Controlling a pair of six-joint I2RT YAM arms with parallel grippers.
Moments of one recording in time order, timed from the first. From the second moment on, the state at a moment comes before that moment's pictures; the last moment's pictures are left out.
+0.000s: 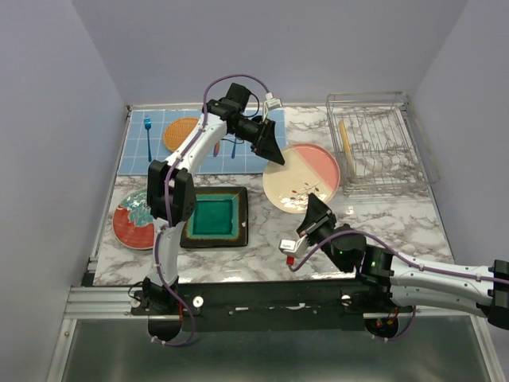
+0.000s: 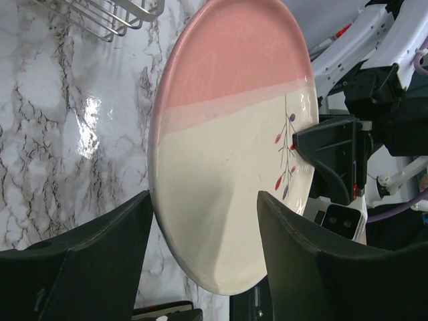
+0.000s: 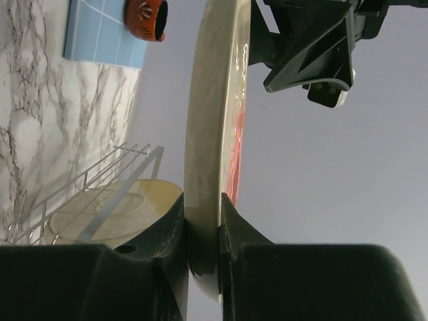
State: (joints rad) left arm -0.41 2.18 2.13 -0.99 1.27 0.17; right arm 1.19 0.80 0.37 0.24 0.63 -1.73
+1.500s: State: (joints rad) left arm -0.43 2.16 1.83 -0.74 1.41 -0.03; right arm 1.20 0.78 0.21 0.40 0.59 -1.80
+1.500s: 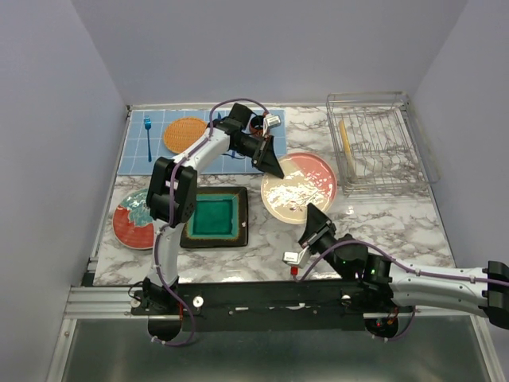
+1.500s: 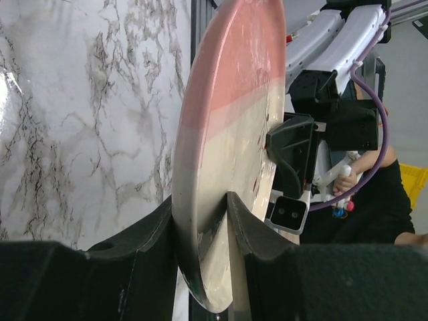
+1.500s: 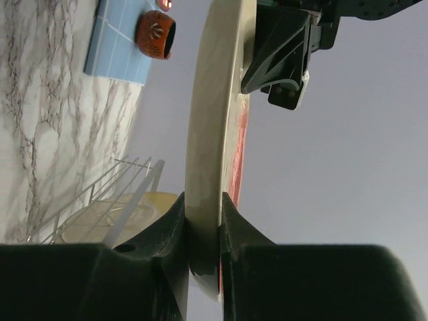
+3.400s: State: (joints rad) left arm -0.39 2.37 2.02 -1.09 1.38 0.30; right arm 1.20 0.74 0.19 0.11 0.53 -1.50
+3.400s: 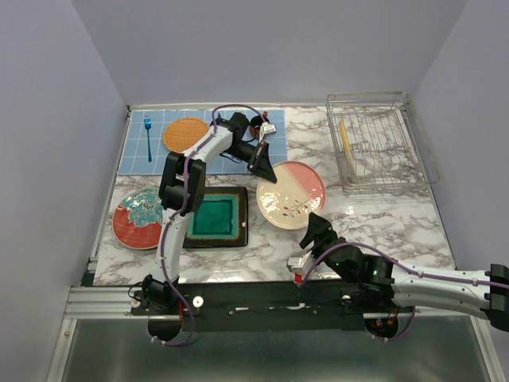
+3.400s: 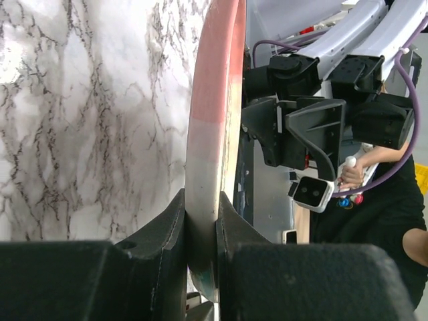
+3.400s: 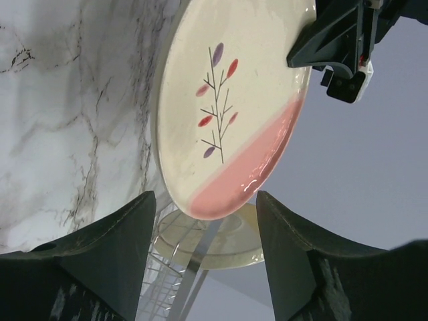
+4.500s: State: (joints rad) left arm -0.39 2.53 2.11 -1.13 1.38 0.36; right arm 1.20 0.57 0.25 0.03 0.58 -1.48
